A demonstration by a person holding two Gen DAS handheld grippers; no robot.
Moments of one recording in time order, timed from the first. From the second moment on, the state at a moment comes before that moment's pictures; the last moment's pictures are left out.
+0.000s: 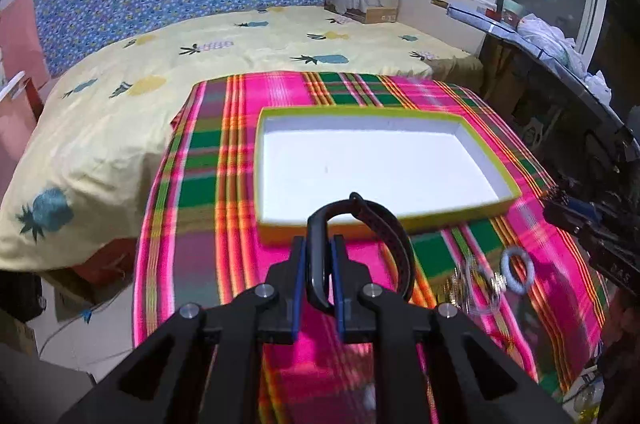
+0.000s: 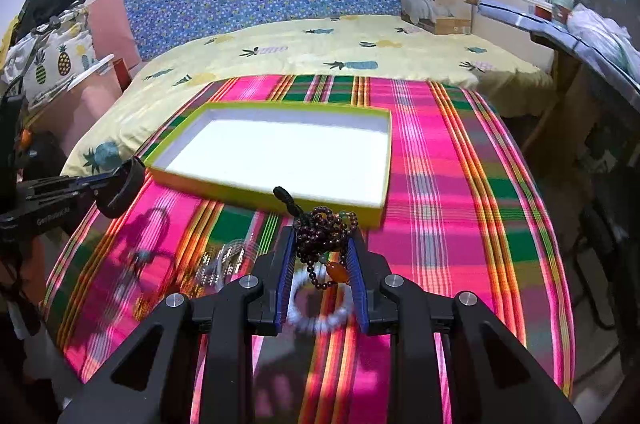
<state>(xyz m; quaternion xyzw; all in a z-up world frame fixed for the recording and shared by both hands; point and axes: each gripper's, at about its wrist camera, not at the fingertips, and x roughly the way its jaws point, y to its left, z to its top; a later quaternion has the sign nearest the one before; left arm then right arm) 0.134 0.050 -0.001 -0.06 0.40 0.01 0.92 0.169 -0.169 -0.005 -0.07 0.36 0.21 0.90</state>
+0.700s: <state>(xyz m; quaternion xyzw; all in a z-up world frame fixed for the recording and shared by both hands) 0.261 0.070 -0.036 -0.03 0.44 0.06 0.90 0.317 -0.136 -0.048 -0.10 0.41 0.20 0.88</state>
